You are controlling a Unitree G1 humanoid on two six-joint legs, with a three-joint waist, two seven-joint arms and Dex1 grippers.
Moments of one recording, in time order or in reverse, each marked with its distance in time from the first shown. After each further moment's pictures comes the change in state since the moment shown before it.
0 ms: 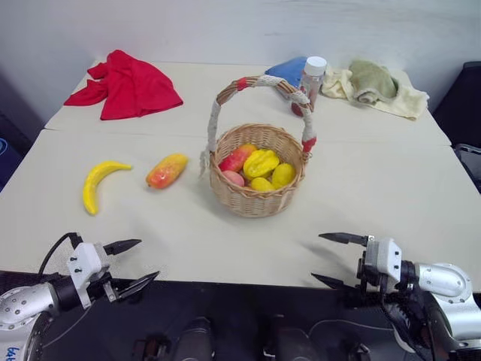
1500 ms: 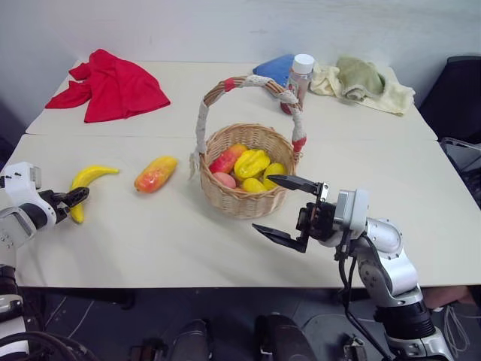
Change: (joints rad) left arm -0.797 0.261 -0.016 0.794 -0.168 0.742 0.558; right arm -0.362 0.277 0.155 -0.182 0.126 0.118 -0.158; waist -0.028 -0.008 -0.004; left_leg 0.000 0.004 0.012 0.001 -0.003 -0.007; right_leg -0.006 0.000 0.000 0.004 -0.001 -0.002
